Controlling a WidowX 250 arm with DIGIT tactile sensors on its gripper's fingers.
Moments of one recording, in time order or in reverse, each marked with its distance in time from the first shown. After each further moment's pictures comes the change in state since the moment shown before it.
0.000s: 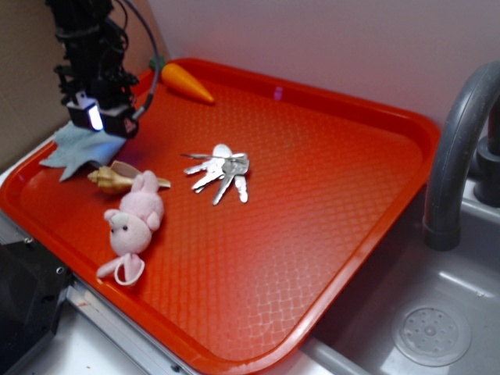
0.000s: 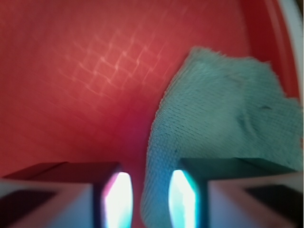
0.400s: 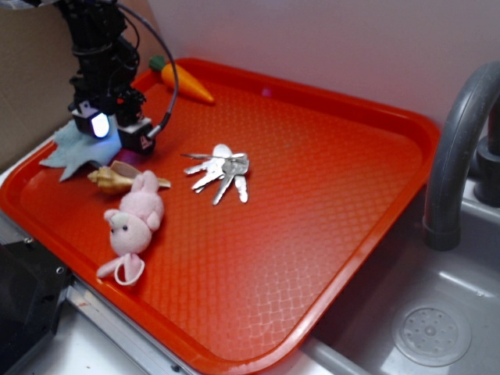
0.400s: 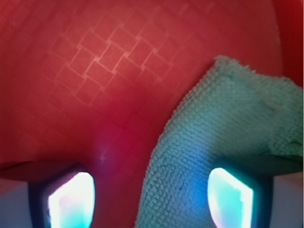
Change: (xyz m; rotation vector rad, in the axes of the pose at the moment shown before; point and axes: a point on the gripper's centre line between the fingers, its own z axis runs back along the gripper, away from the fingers) arm 0.008 0.004 -0.017 0.004 -0.010 -0.068
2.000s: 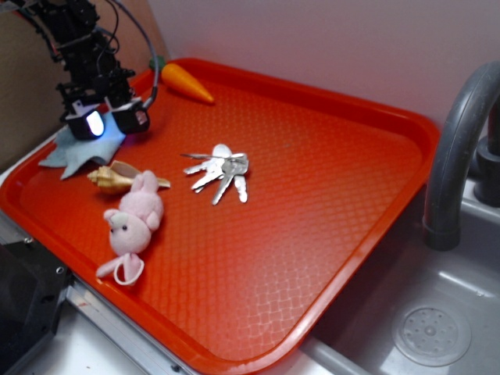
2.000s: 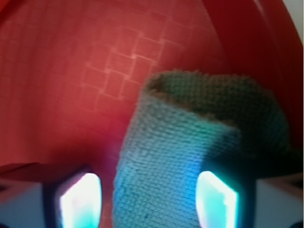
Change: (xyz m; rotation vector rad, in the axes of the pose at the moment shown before) arm 0.012 0.042 -0.005 -0.201 0.009 0.310
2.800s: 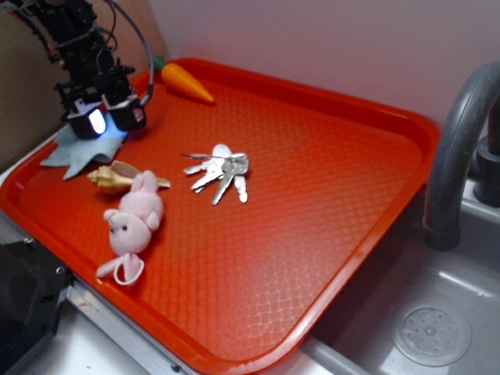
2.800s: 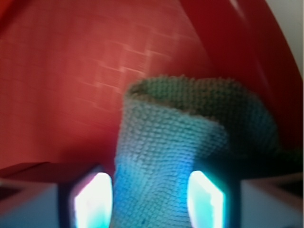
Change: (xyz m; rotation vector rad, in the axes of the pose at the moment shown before) arm 0.005 -0.010 0.005 -0.059 -0.009 0.015
